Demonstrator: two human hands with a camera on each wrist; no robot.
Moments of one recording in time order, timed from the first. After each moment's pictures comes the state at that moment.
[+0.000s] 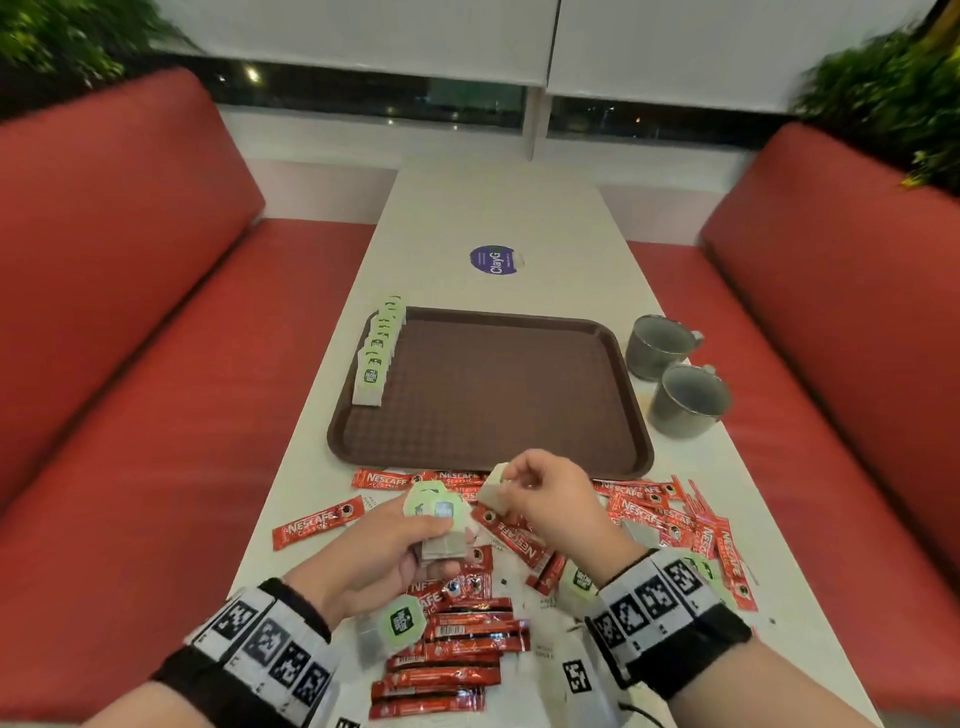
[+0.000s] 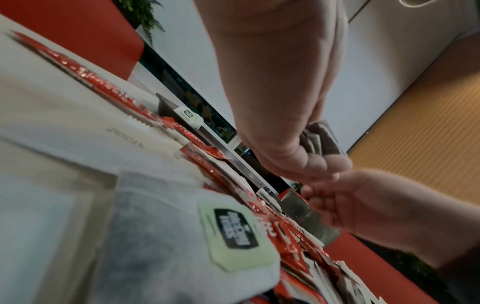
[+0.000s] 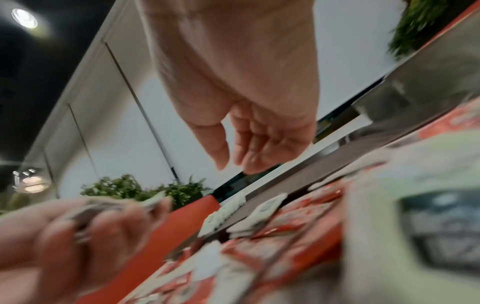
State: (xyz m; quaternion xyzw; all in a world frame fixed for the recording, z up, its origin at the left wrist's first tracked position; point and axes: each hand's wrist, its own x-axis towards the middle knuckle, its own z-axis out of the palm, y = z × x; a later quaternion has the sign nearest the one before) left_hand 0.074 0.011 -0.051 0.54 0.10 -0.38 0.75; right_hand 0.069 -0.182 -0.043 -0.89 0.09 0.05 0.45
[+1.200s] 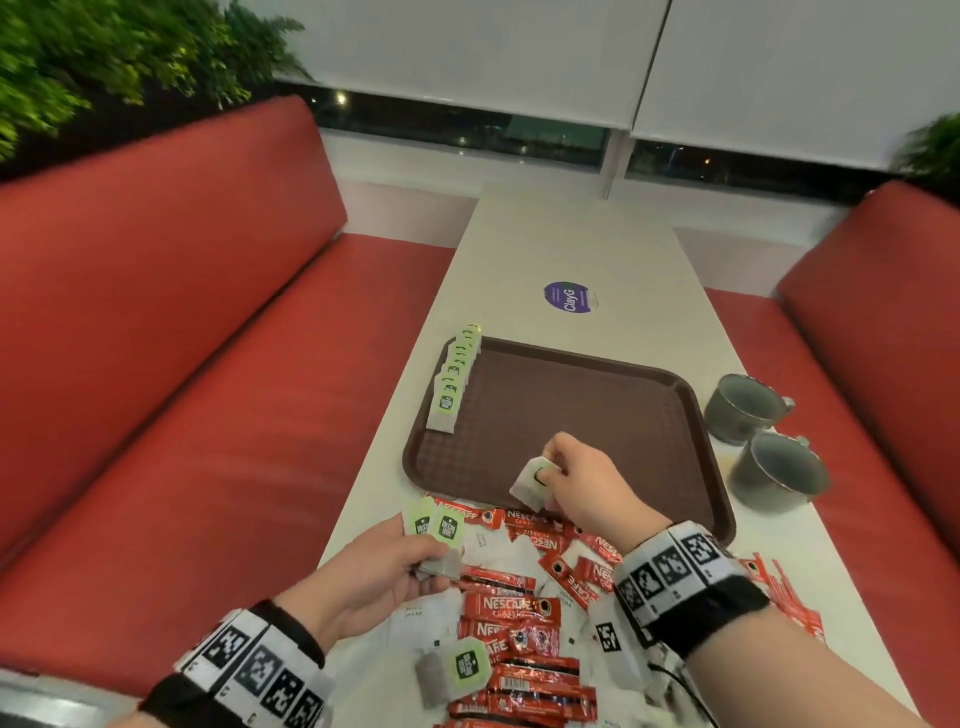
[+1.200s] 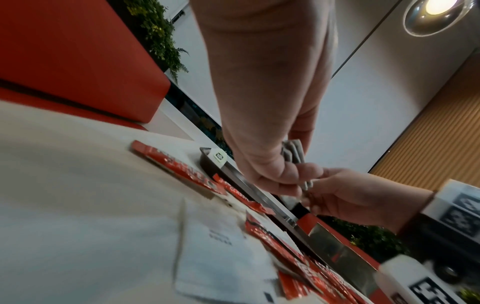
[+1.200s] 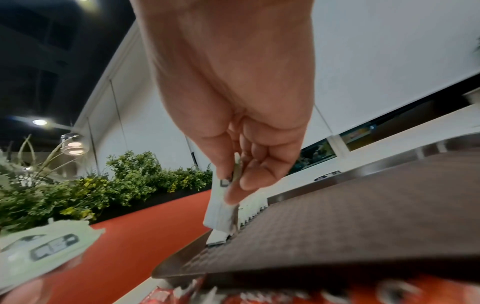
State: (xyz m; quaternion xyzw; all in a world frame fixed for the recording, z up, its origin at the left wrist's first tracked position) left_hand 0.088 0.075 -0.054 0.57 0.14 -0.32 0.75; right_hand 0.143 -0.150 -0.024 -0.94 0.02 0.10 0.33
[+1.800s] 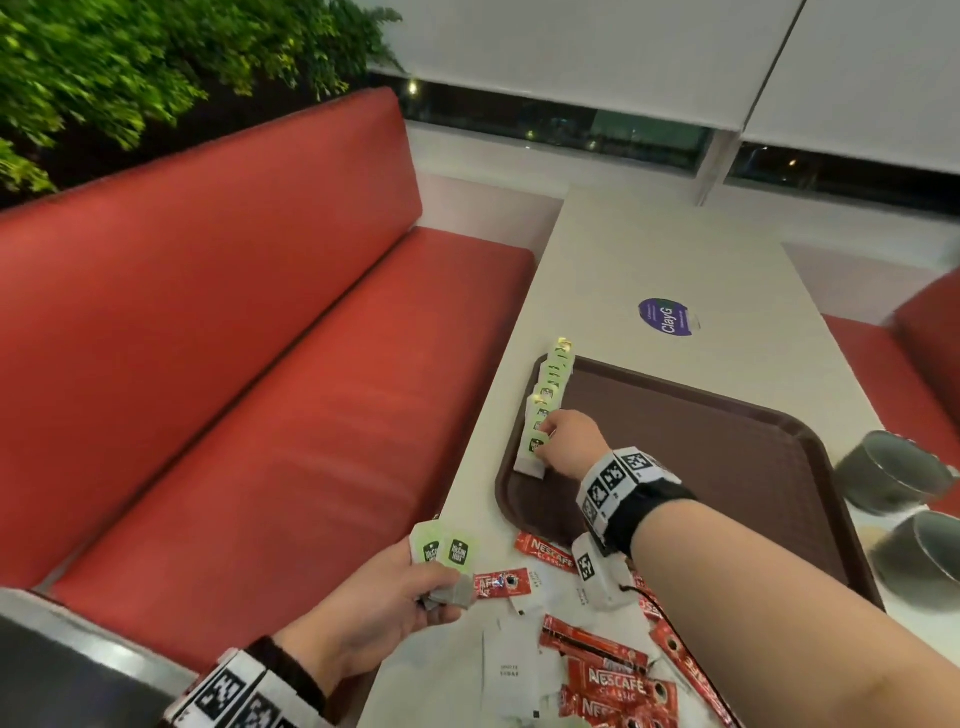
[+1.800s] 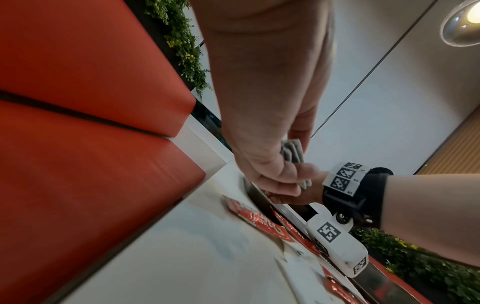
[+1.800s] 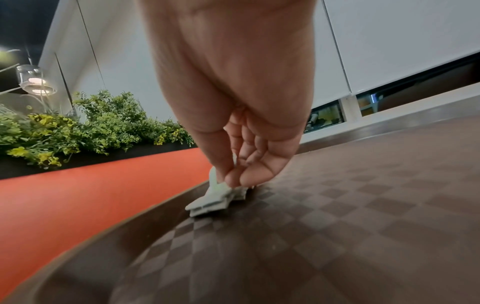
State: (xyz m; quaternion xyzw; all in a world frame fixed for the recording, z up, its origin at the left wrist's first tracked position) left_hand 0.098 0.153 -0.062 0.56 0.17 -0.28 0.76; right_hand 0.277 -0.037 -0.061 -0.96 0.02 0.15 0.22
